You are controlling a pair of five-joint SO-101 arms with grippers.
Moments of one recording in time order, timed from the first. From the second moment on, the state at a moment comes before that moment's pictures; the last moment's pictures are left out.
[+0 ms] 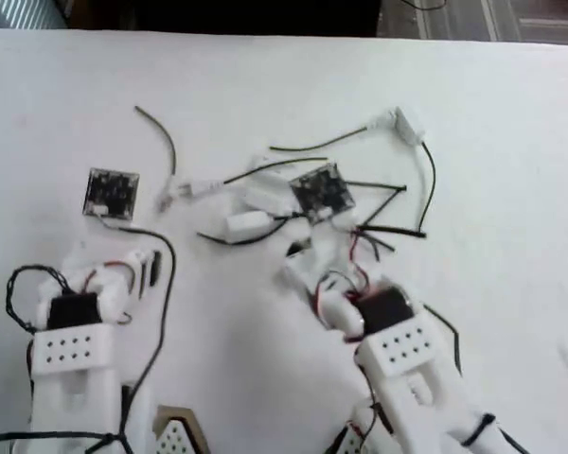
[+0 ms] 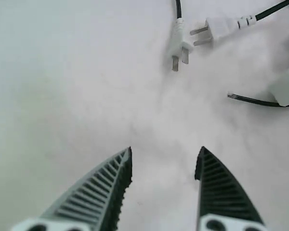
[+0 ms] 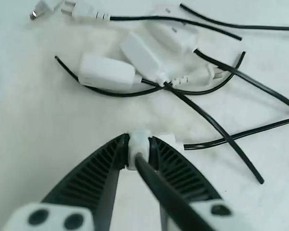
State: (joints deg) left arm -14.4 -55.7 70.2 49.6 -14.6; right arm -26.9 -50.9 61.3 45.6 5.7
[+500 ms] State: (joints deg) left arm -14.9 -55.7 73.1 47.2 -14.6; right arm -28.9 -31.1 57.7 40.8 9.5
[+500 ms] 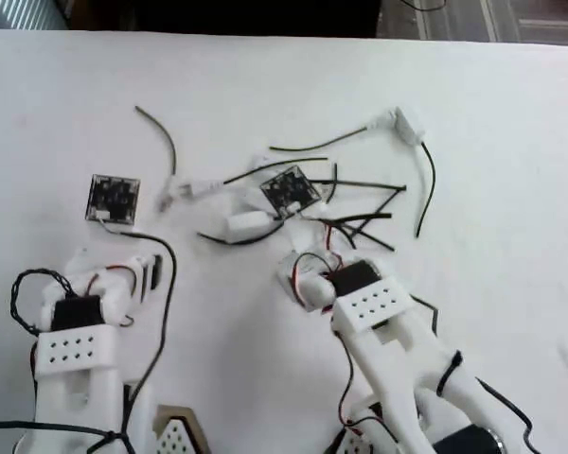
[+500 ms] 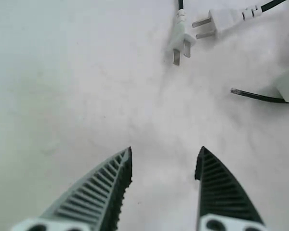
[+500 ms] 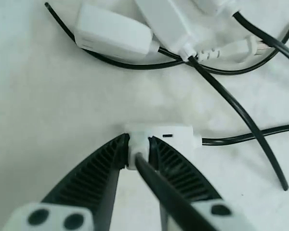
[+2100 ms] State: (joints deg) left arm -14.9 -56.1 74.2 47.2 -16.8; right arm -30.5 -43.1 47.5 66.5 12.4
